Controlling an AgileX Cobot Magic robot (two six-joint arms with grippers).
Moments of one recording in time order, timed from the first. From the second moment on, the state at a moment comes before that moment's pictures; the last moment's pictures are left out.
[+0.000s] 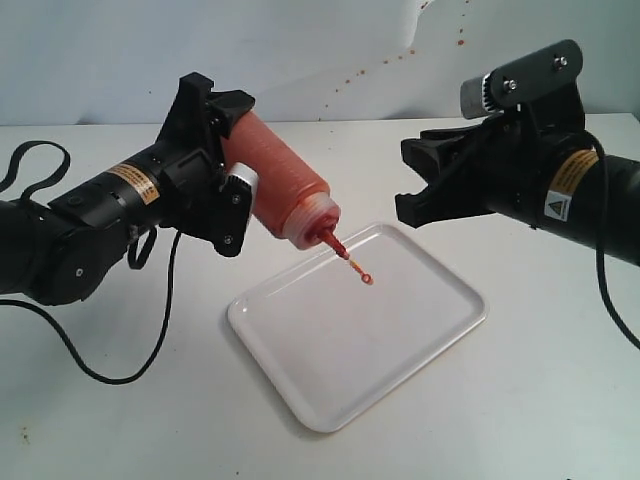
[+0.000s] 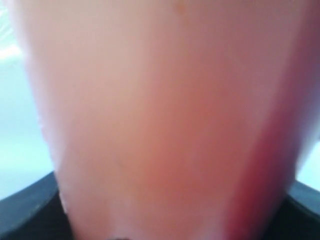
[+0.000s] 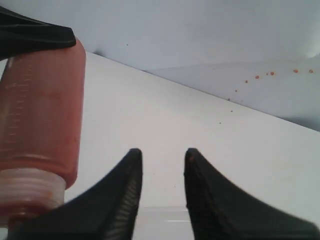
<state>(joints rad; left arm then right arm) -0.44 1.81 -0.80 0.07 -0.76 1.73 0.41 1.43 -0.68 -0.42 -0.39 0.32</state>
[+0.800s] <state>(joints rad) -0.44 1.81 -0.85 0.00 -0.84 2.07 0.51 1.53 -0.68 -0.51 -0.57 0.32</state>
